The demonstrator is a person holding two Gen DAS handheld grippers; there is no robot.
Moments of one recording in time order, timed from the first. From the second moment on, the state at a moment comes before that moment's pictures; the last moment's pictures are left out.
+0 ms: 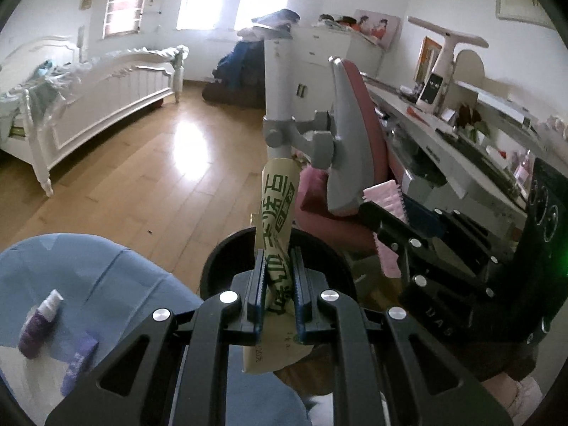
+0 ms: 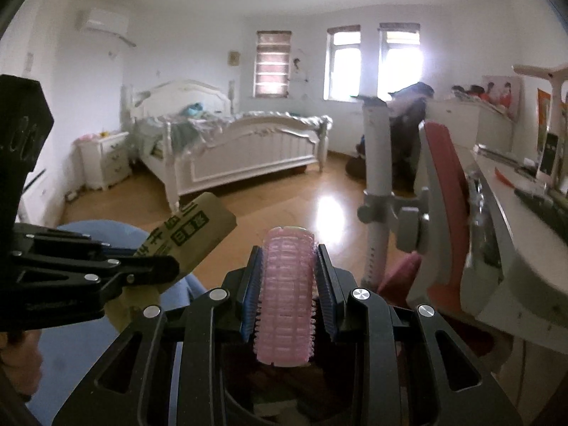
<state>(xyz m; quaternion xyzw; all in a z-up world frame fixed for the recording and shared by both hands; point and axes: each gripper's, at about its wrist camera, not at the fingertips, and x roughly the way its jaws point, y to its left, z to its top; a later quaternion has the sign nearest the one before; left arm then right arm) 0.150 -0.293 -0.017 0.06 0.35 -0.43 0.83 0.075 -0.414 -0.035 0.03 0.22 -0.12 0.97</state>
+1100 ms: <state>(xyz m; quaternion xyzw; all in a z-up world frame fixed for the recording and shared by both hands) 0.204 -0.350 -0.072 0.08 0.43 -0.43 0.79 0.129 -0.456 -0.105 0.00 0.30 -0.16 0.94</state>
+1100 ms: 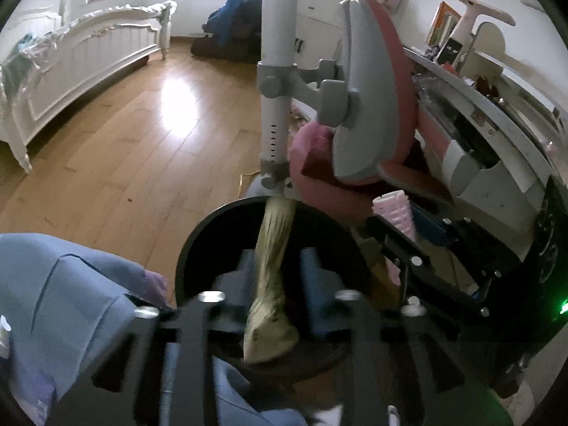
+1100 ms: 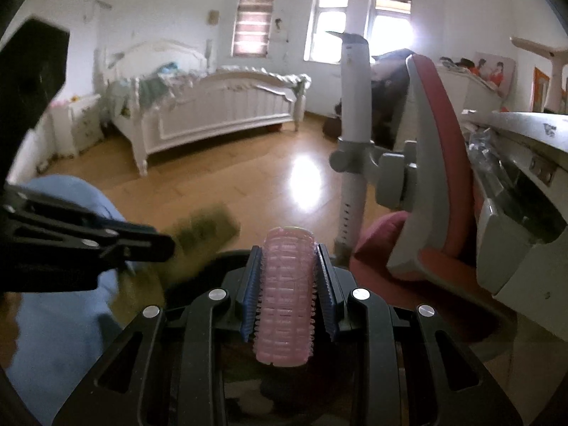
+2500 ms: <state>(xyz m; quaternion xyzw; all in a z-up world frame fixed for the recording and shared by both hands) 0.292 -0.102 -0.110 0.13 0.43 -0.24 0.86 0.230 -0.188 -0.102 0.12 0.47 0.16 0.86</state>
